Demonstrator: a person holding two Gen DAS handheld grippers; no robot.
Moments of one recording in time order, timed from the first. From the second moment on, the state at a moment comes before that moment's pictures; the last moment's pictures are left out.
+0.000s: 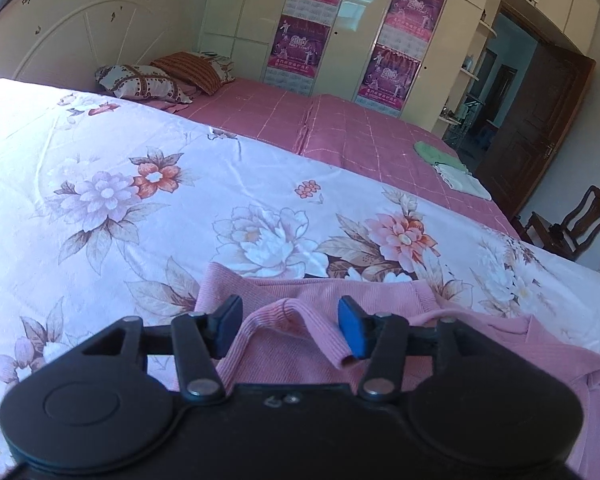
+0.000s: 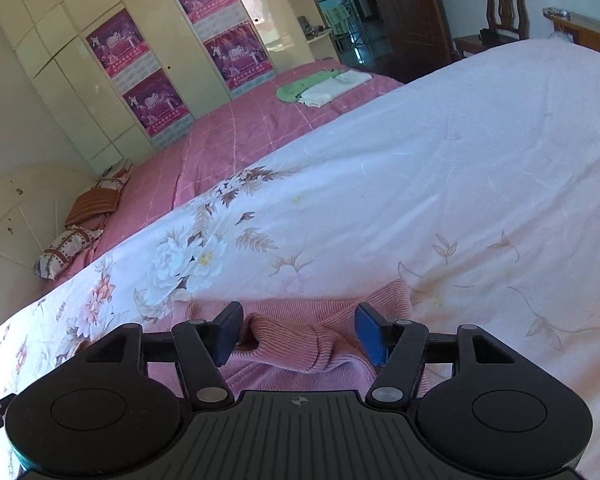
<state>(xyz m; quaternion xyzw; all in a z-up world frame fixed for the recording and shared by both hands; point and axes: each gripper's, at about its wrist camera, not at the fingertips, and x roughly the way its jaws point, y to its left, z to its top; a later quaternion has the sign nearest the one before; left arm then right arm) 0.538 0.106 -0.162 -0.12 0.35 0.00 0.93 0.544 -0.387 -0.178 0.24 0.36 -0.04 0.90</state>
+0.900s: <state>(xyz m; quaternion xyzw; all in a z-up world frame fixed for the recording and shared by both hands) 0.523 0.084 -0.207 -0.02 0.37 -0.01 0.93 0.549 -0.303 -0.231 -0.01 0.39 -0.01 0.92</state>
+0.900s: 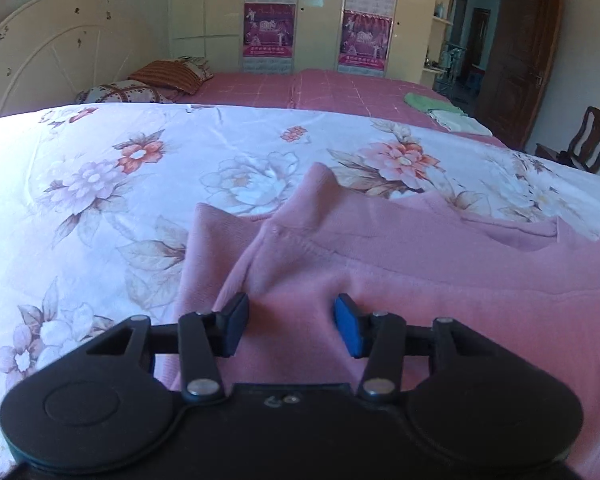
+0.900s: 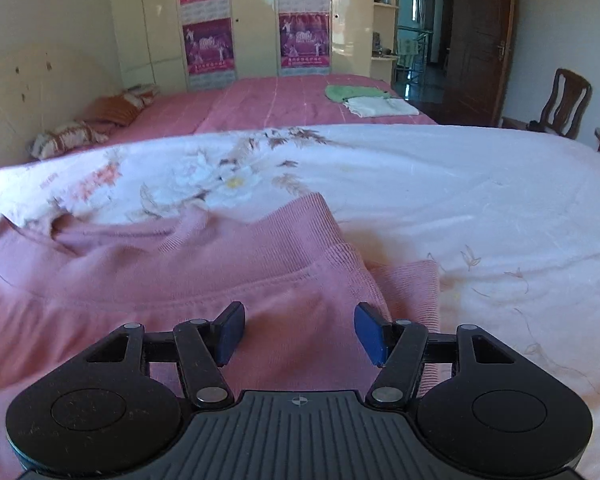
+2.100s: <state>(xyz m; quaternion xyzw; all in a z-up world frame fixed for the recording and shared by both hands) 0.535 0.008 -0.183 0.00 0.33 -0.09 0.94 0.596 -0.199 -0.222 -0.01 0.35 0.14 0.92</state>
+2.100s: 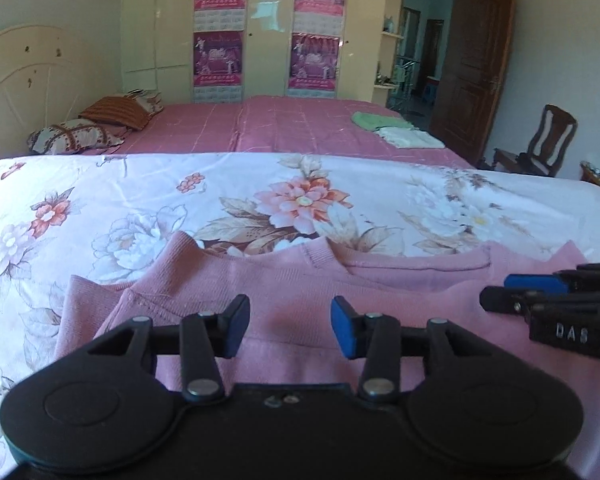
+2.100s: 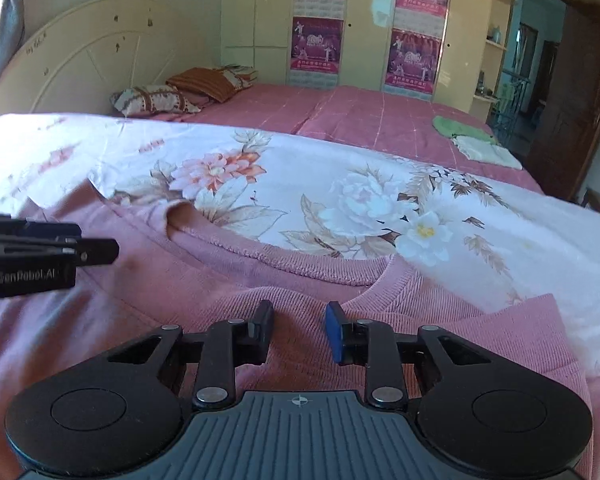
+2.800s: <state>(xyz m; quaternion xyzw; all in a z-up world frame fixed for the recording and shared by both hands) 0.503 0.003 -0.193 0.00 0.35 -0.10 0.93 0.524 -0.235 -0.218 0.01 0.35 0.11 0.93</state>
